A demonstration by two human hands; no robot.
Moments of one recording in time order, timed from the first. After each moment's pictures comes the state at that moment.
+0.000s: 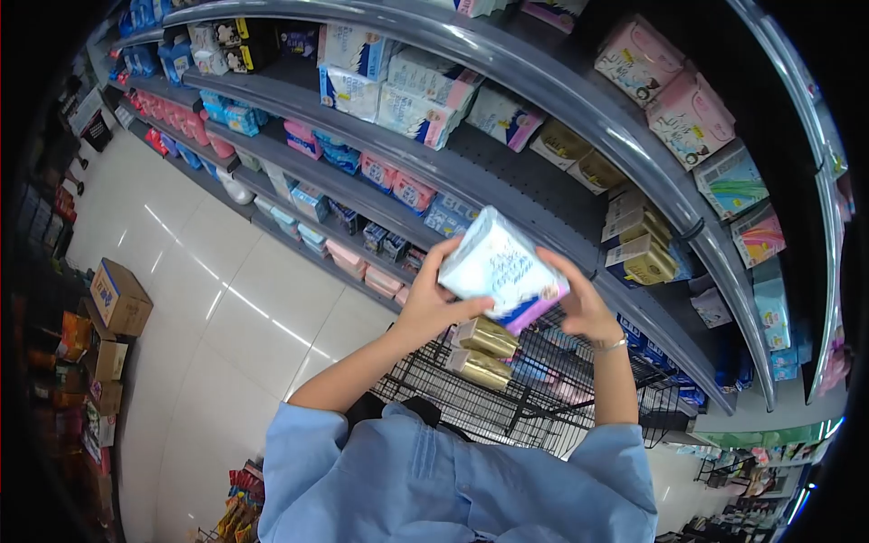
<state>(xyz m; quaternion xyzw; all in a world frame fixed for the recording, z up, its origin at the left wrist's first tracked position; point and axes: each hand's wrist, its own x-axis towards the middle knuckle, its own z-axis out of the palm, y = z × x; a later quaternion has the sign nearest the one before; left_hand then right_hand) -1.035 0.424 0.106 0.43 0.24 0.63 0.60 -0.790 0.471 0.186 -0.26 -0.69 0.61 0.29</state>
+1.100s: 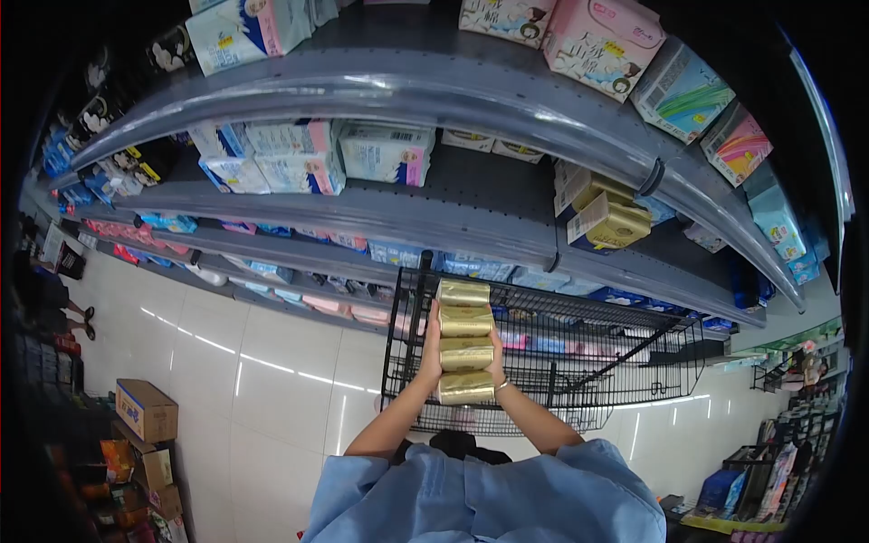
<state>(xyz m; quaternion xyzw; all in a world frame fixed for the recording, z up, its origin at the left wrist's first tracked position) -0.937 0.442 -0.090 0.34 0.32 0.53 0.71 -0.811 0.416 -0.090 -0.41 -0.28 0.57 0.65</state>
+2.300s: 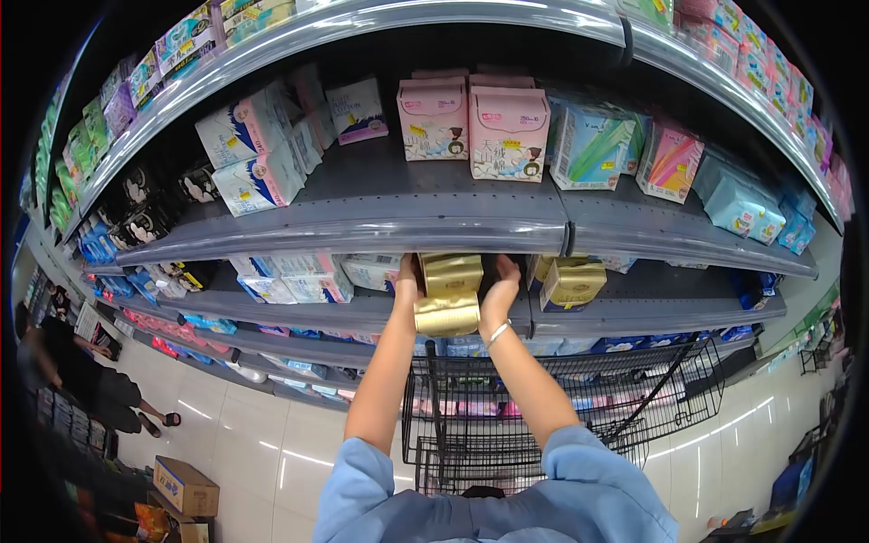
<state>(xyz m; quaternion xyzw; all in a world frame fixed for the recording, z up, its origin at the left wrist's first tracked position) -0.945 0.700 0.096 0.28 0.30 0.56 0.72 -0.806 0.616 0.123 -0.43 -0.19 0.34 0.82</state>
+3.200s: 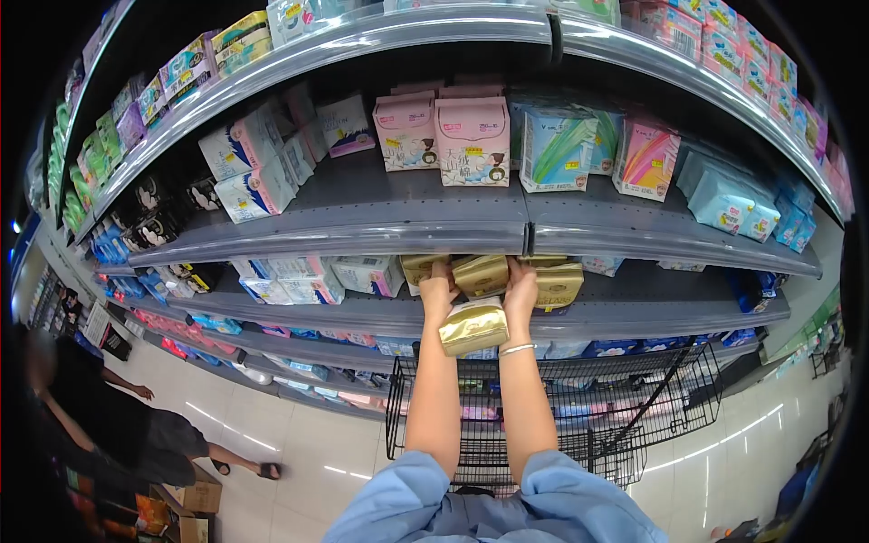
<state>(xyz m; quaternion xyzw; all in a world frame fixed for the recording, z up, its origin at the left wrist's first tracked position) -0.853 0.629 0.144 0.29 0.37 0.63 0.62 -0.741 0.578 0.161 -0.34 -0.15 0.40 0.84</state>
